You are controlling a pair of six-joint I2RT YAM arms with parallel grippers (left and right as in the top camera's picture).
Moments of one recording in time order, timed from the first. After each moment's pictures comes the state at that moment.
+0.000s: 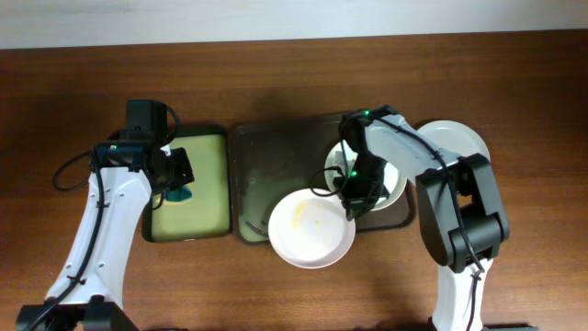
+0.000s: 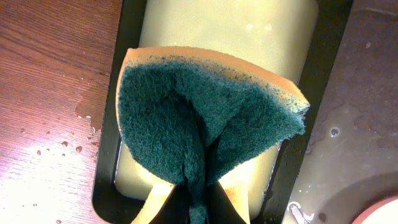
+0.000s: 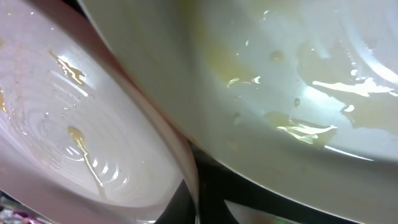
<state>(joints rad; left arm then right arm) -0.01 1.52 1.22 -0.97 -0.10 -0.29 0.33 2.11 1.47 -1.29 -0.33 0.06</state>
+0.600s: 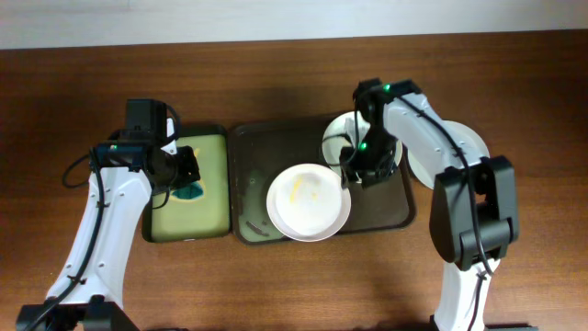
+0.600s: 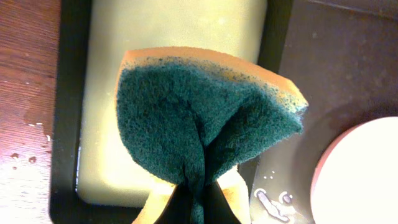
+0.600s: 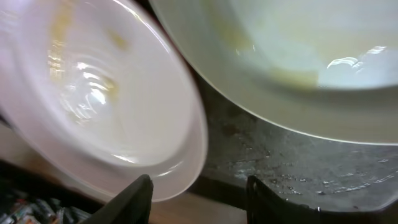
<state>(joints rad) -0.01 1.52 1.22 -0.95 0.04 -0.26 0.26 2.10 1.68 -1.35 -0.34 0.04</state>
